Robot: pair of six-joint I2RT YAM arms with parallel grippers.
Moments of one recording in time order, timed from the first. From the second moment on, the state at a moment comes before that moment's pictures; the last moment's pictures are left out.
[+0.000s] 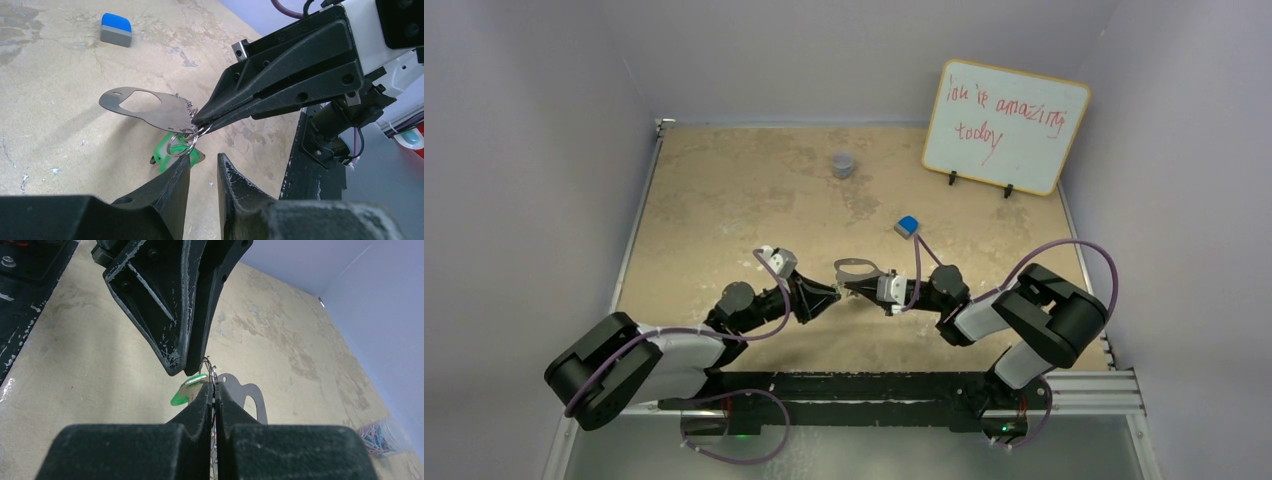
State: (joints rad) left arm -0.71 1.18 0.07 1.11 0.37 -0.47; right arm 0.76 1.57 0.26 1.37 -0.69 -0.43
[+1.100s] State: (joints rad) left arm -0.71 1.24 0.07 1.19 0.33 -0.47; right arm 0.76 1.57 0.26 1.37 -0.70 -0.40
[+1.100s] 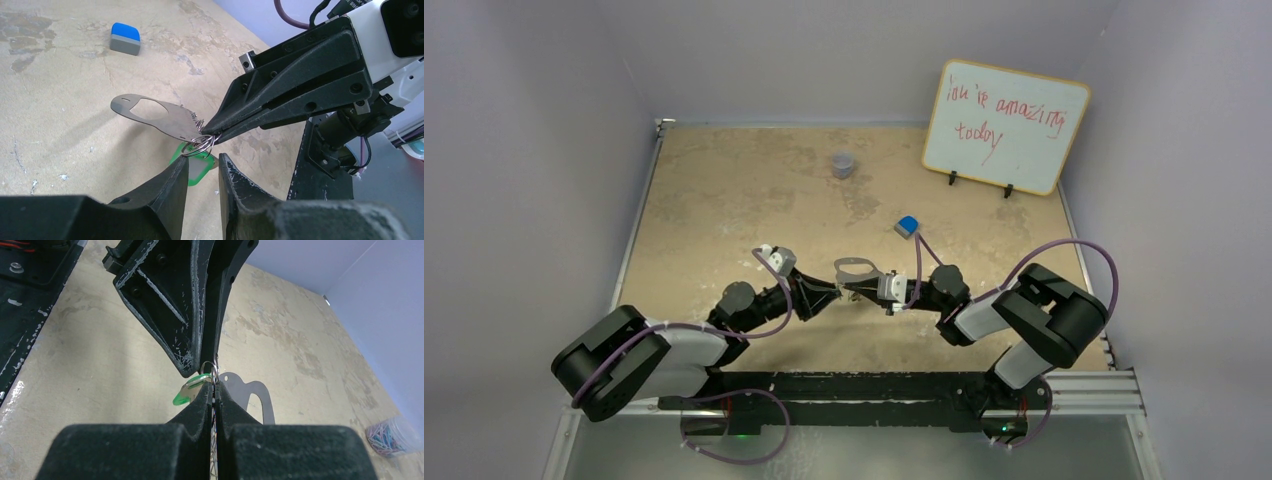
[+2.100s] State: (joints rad) left arm -0.72 1.17 0.09 1.09 0.32 -0.42; right arm 0.76 1.57 0.26 1.37 -0.70 -0.38
